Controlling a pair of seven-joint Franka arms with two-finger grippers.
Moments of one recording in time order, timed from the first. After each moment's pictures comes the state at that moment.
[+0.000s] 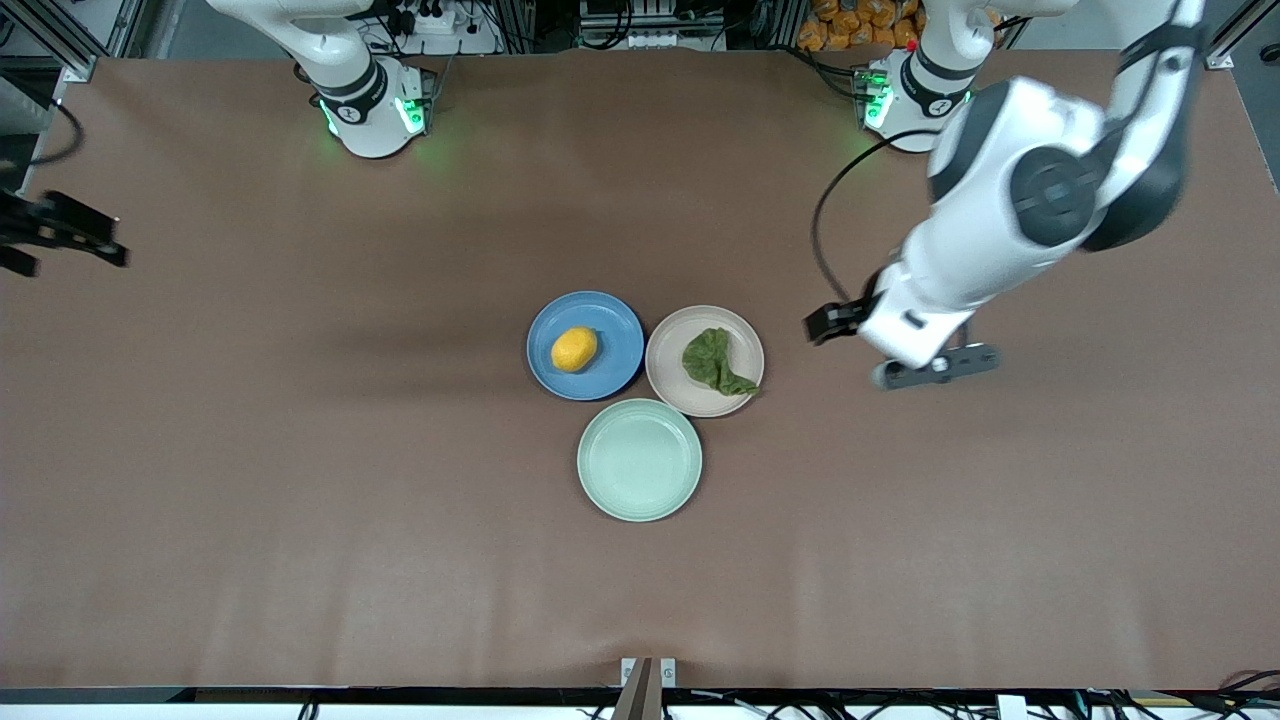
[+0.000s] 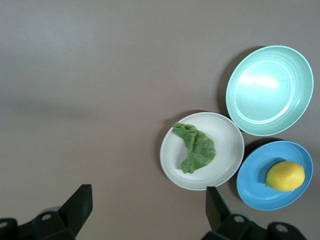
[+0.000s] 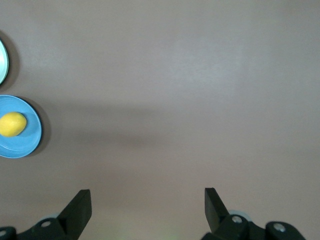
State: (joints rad) left arm -0.32 0.30 -0.13 -1.59 -0.11 1.84 -0.64; right arm 0.06 0.04 -0.11 -1.54 0.02 1.52 -0.14
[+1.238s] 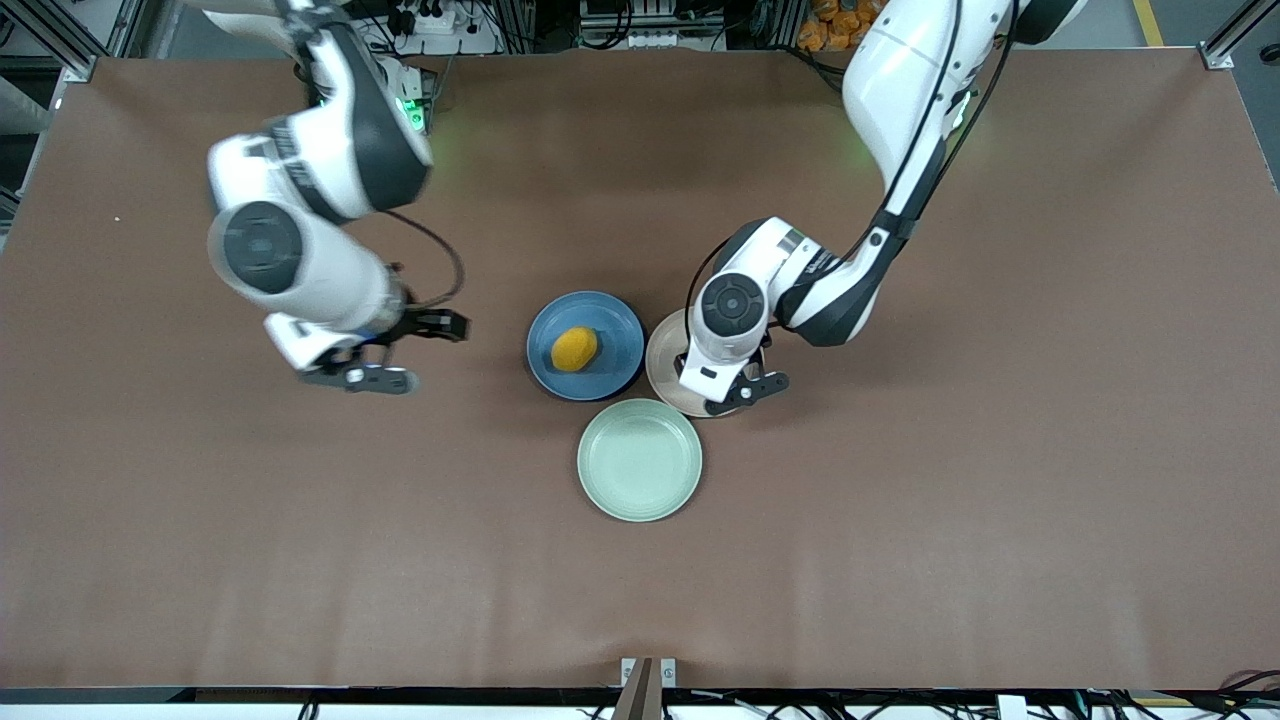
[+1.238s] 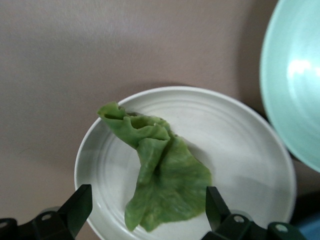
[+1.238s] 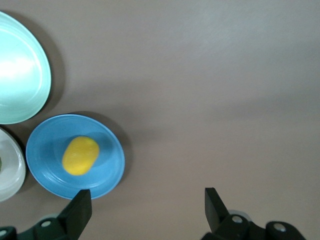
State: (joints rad) left arm -0.56 0.71 -0.14 -1.60 0.05 2.12 -1.04; right arm 0.52 0.30 -0.10 -1.65 0.10 1.78 0.56
